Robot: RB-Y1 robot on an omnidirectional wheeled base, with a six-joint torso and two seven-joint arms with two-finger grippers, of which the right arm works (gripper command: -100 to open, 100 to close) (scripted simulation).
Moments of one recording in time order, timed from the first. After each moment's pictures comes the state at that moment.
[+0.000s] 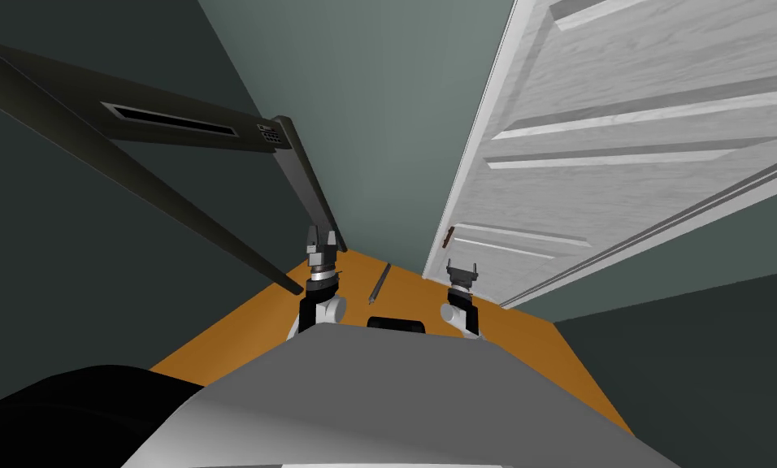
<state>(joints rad) 0.17 -0.15 0.09 -1.37 -0.73 -0.80 -0.67</state>
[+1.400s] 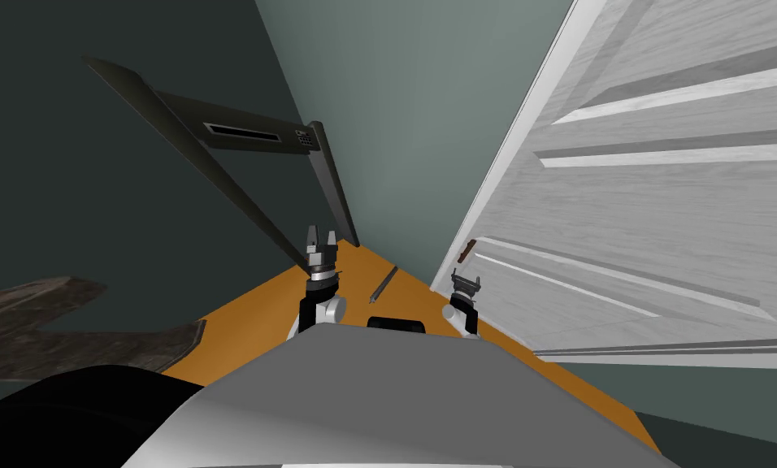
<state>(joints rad) 0.03 -0.19 0.10 -1.00 -0.95 -0.90 -0.87</state>
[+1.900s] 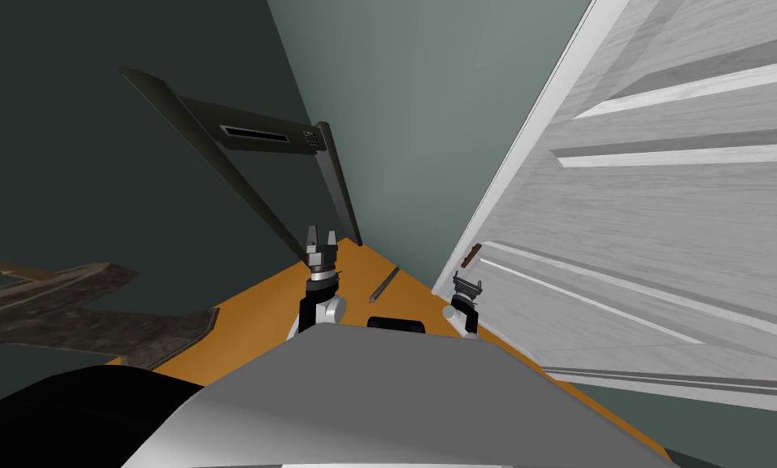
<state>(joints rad) -0.01 -0.20 0.11 -0.89 -1.01 -0.93 -0.93</state>
